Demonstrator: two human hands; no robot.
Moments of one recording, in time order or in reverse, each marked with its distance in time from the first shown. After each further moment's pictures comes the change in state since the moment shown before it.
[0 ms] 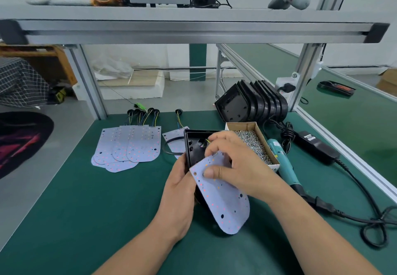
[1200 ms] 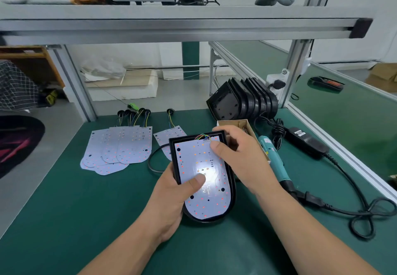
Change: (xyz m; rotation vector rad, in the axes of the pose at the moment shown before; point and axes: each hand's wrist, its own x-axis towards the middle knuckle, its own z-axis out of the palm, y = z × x) left_hand -0.005 0.002 -0.008 -0.091 -0.064 -0.139; right_hand -0.004 0.010 -0.002 0.336 0.346 0.189
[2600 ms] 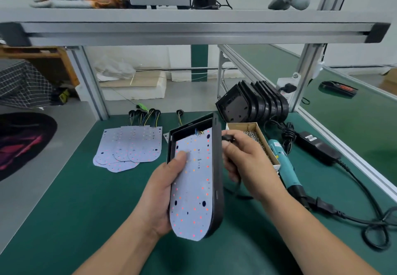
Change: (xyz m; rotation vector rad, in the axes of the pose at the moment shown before) left_hand -0.015 0.038 -0.008 -0.310 -0.110 -0.110; right_hand -0.001 0.001 0.012 0.325 -0.129 0.097
